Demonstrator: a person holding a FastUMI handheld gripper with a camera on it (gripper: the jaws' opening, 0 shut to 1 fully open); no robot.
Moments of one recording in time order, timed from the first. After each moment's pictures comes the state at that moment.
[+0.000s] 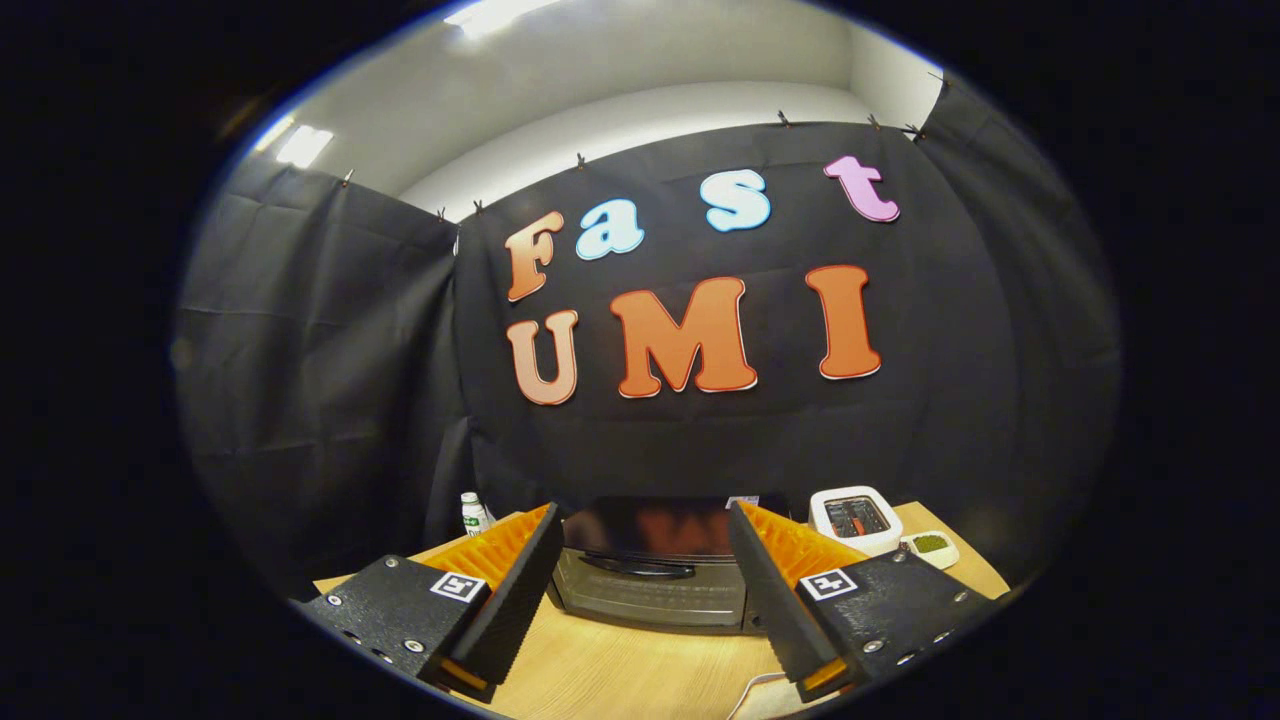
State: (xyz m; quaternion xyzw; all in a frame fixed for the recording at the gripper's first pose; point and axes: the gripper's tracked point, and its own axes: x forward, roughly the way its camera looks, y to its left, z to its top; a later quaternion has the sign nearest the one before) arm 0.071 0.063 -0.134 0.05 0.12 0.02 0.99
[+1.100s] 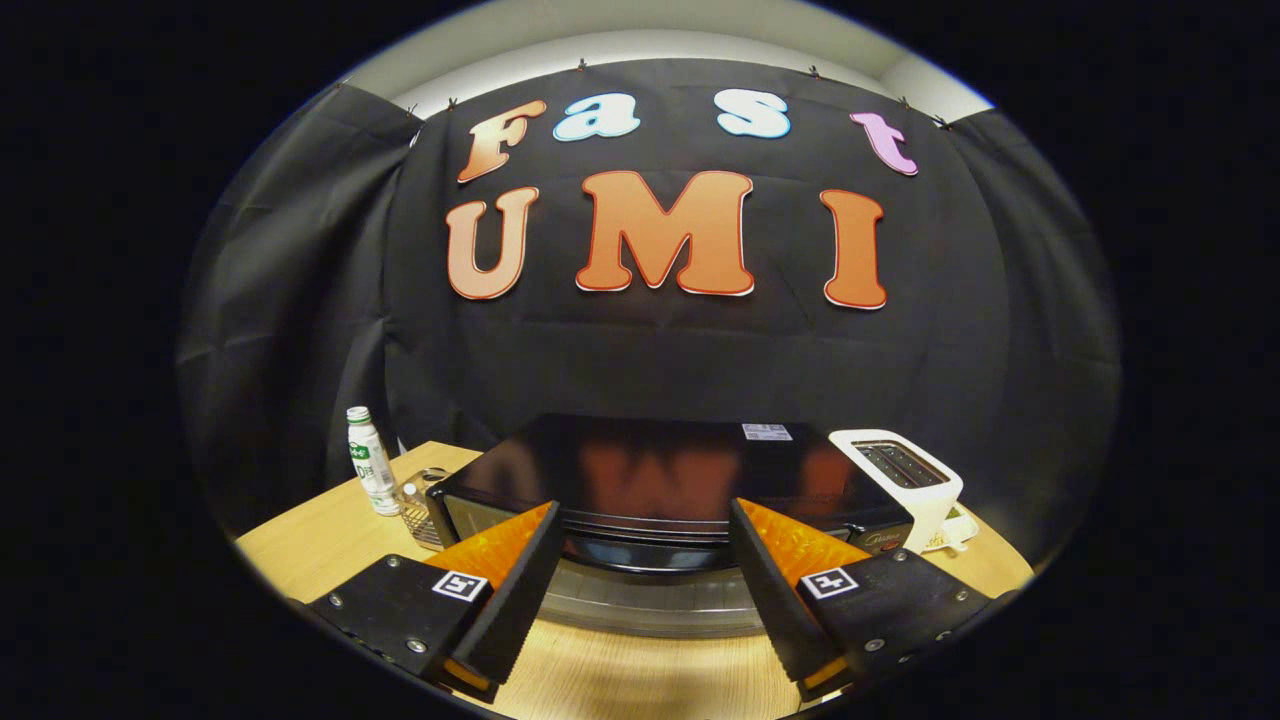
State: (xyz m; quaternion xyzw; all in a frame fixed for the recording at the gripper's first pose) arm 0.180 0.101 -0.292 -0.03 0.21 -0.07 0.98
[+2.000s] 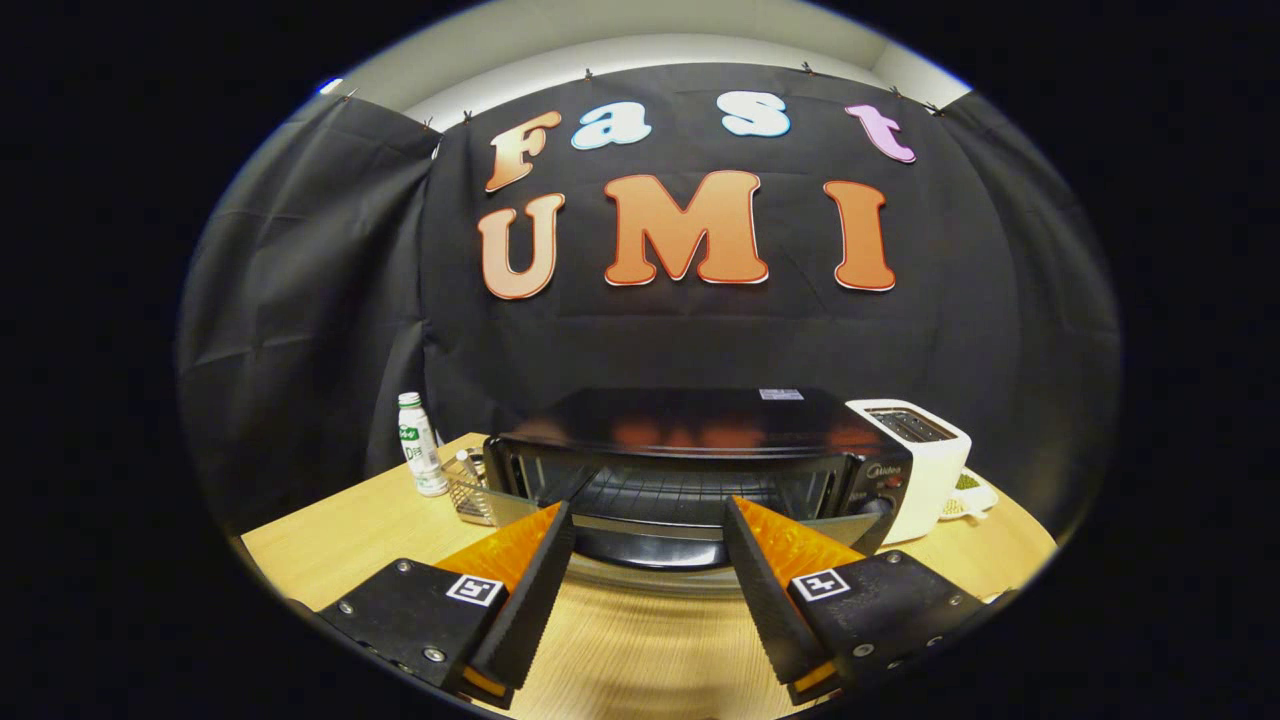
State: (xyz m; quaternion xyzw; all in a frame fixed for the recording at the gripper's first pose) arm 0.100 0.121 -0.306 0.00 0.21 -0.02 0.98
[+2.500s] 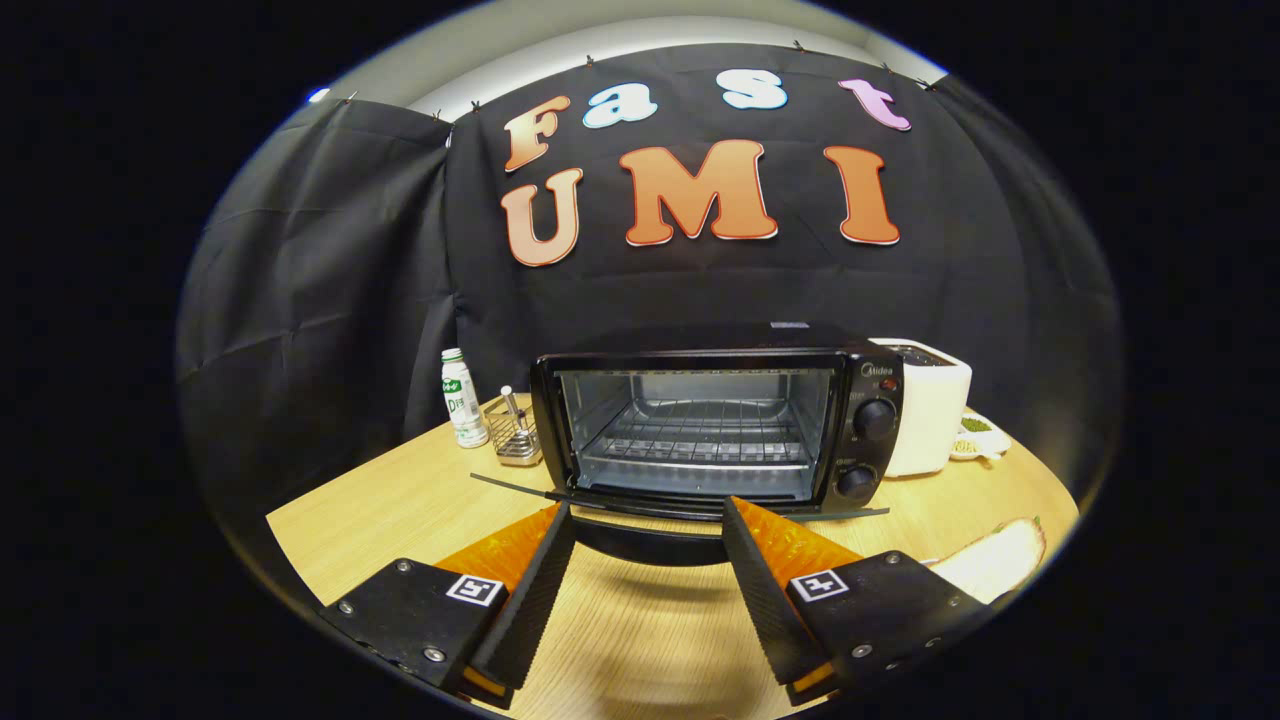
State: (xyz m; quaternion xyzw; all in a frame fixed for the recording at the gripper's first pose) arm 0.030 0.134 -0.341 0.03 0.26 0.02 0.96
